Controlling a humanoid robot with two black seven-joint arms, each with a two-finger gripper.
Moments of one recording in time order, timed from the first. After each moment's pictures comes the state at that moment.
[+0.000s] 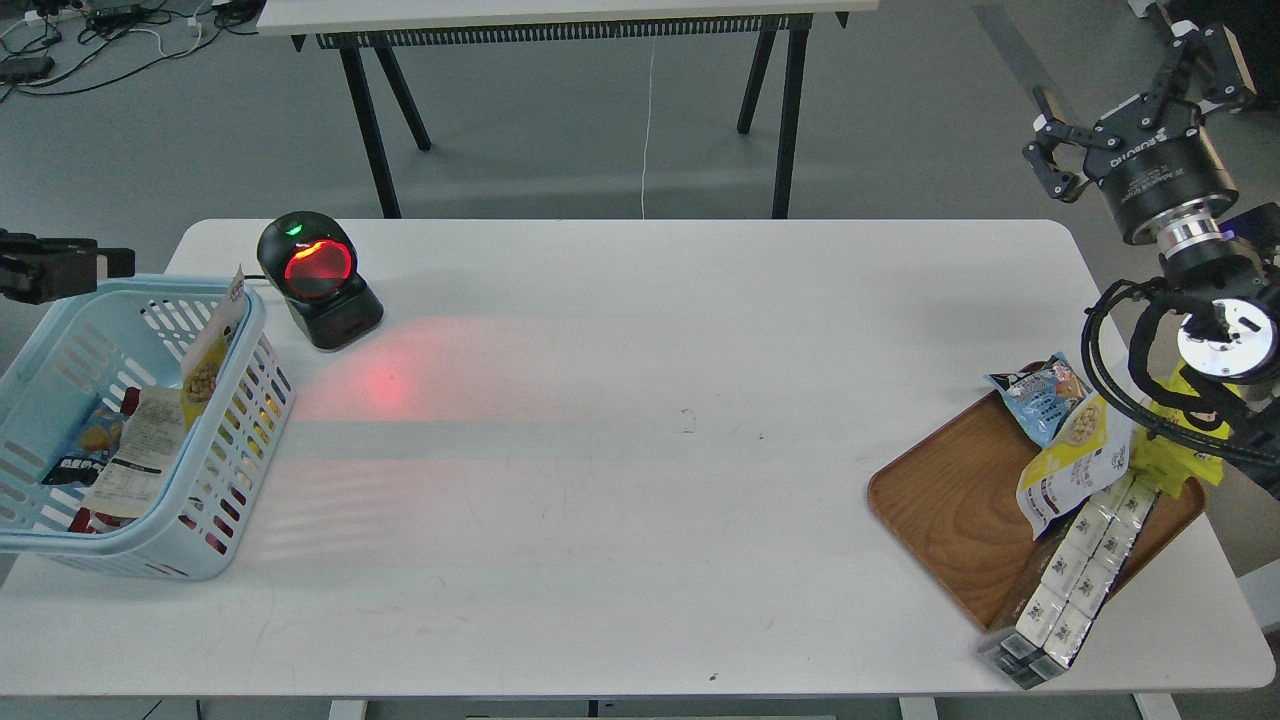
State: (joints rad) left arm -1.09 1.37 -0.30 -1.32 1.46 -0.49 -0.49; right arm 0.86 -0.54 0.51 0.69 0.22 0.49 0.49
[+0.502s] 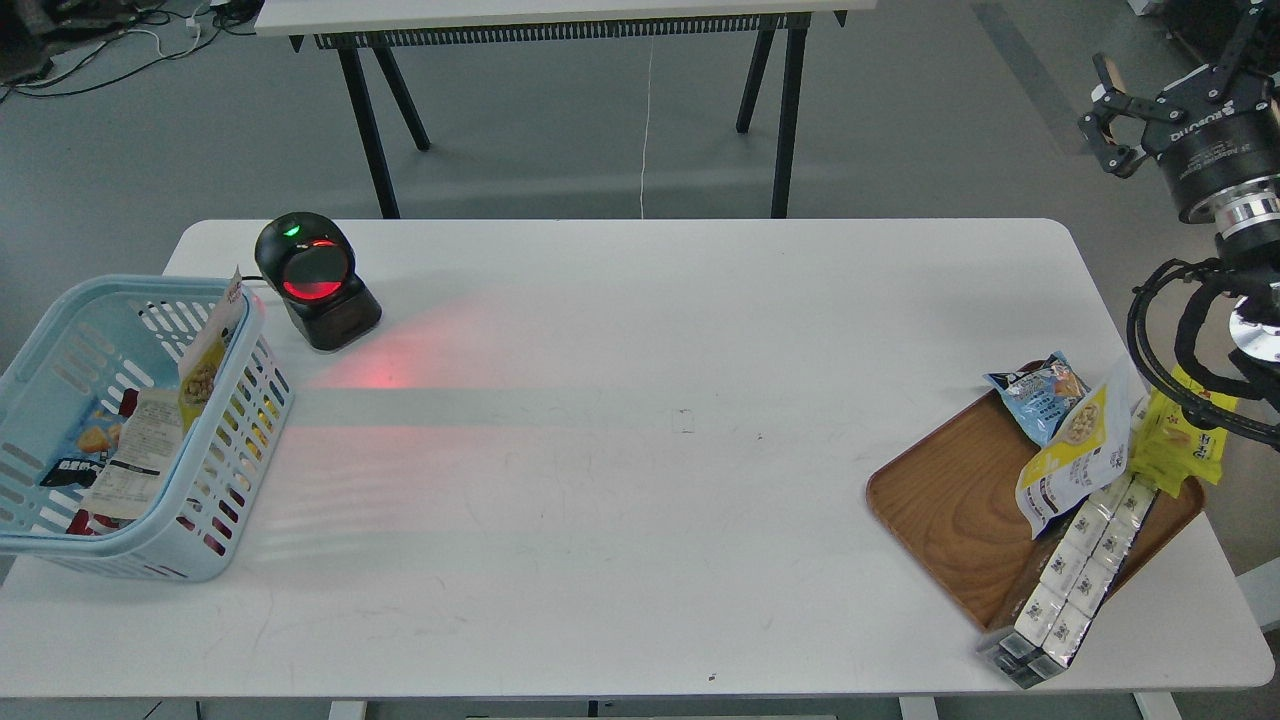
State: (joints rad) left arm -1.18 0.97 -0.44 -0.98 0.87 -0.49 -0.49; right arm 0.87 -0.60 0.56 0.69 0.22 0.49 0.49
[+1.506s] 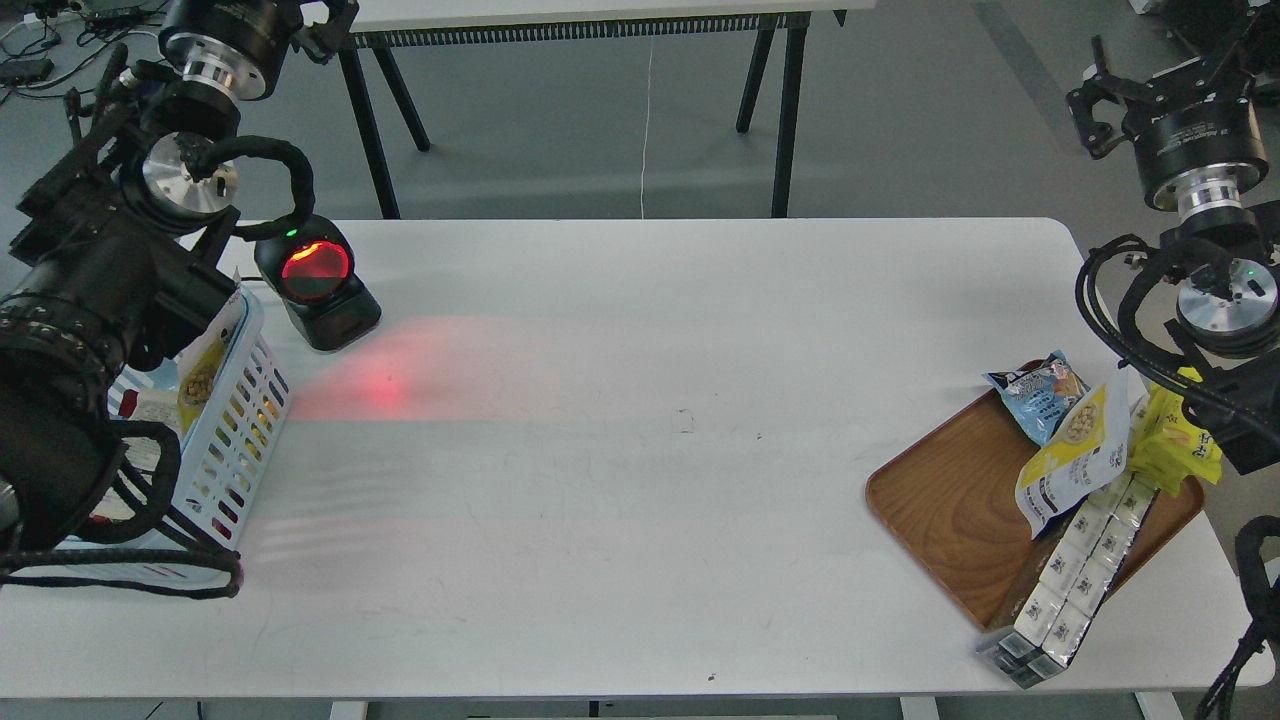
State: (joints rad) left arm -1.16 0.19 -0.68 -0.22 -0.25 -0.49 -0.27; right arm 0.88 -0.38 0.87 0.48 0.23 0.49 0.35
